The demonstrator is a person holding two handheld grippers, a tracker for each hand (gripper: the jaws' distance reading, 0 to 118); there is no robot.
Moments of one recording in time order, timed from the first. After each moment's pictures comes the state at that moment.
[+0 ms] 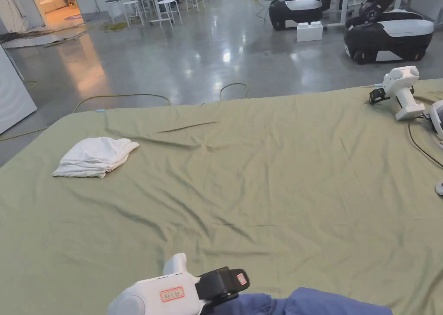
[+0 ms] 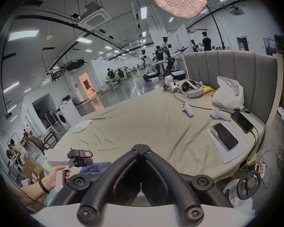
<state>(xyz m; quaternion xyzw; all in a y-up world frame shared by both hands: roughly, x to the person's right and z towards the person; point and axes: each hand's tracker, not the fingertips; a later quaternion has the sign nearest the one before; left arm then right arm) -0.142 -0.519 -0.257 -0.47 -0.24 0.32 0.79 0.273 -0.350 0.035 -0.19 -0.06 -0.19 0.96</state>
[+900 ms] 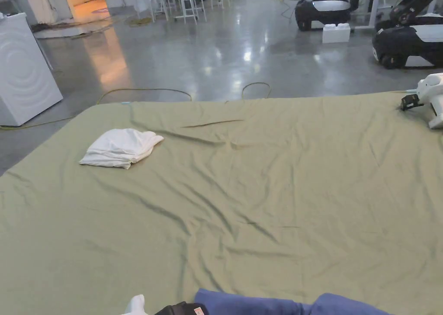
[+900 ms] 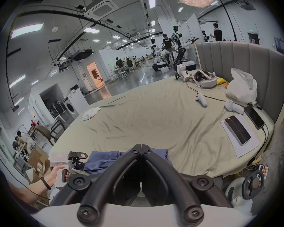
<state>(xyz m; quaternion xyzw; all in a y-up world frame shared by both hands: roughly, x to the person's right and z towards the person) -0.267 -0.601 -0.229 -0.50 -0.20 0.43 0.73 0.238 -0.357 0.018 -0.24 -0.01 -0.18 0.95</state>
